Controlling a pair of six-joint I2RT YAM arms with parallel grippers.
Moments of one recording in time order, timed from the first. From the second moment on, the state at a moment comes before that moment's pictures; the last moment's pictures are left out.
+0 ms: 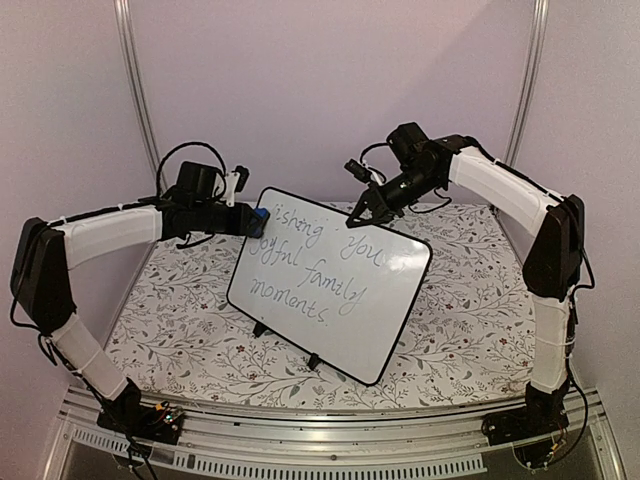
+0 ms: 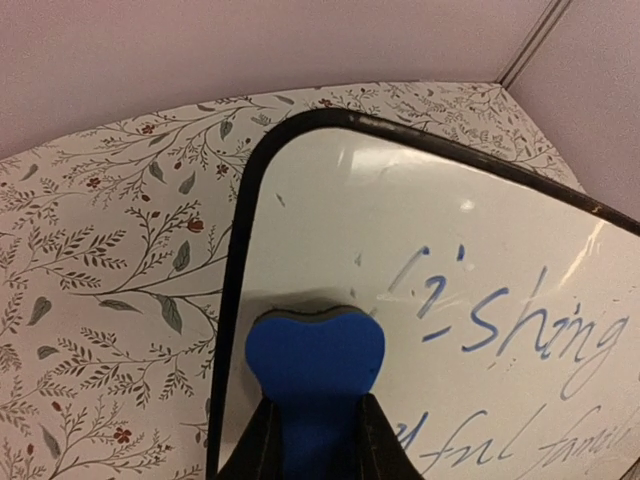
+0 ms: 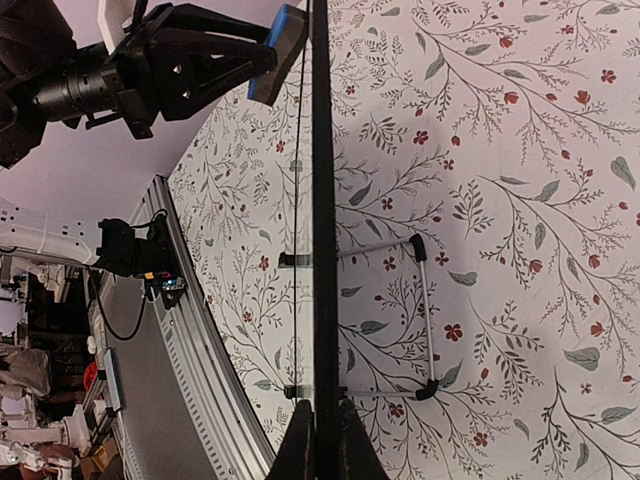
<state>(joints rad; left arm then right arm) -0.43 1.62 1.19 -0.17 0.19 -0.18 0.58 2.07 2.08 -1.01 -0.72 0.05</state>
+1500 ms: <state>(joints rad) -0.41 1.63 1.17 -0.14 0.22 -0.32 0.58 2.05 2.06 -1.01 -0.71 0.06</state>
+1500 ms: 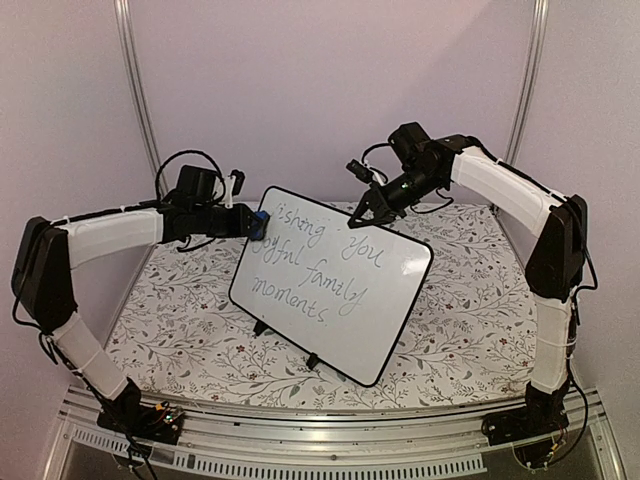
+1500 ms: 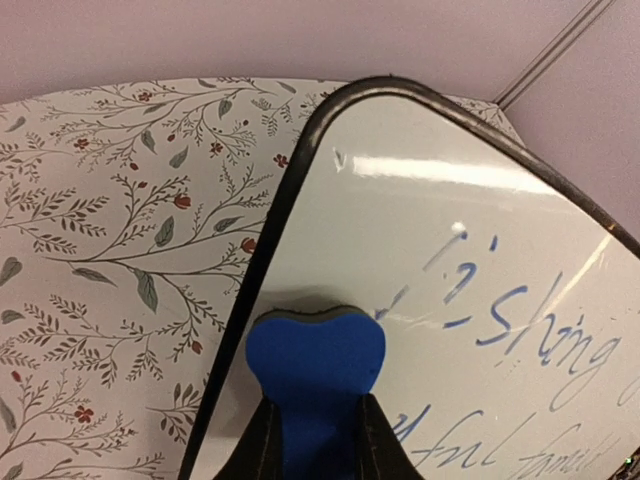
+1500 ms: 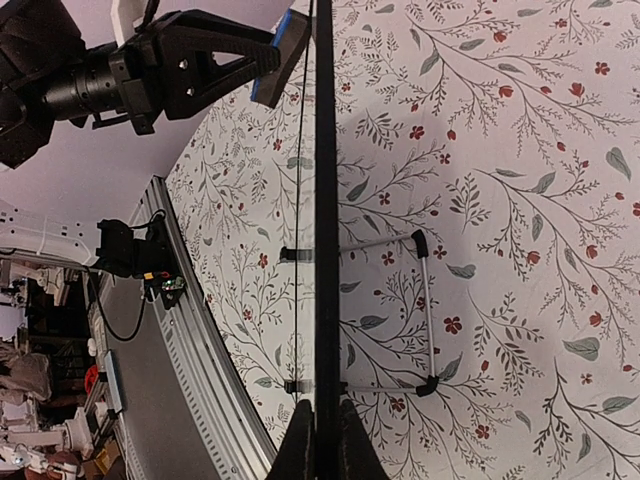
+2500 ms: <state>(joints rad) -0.42 1.70 1.32 -0.17 0.23 -0.33 0.58 2.05 2.06 -1.02 -0.71 0.06</state>
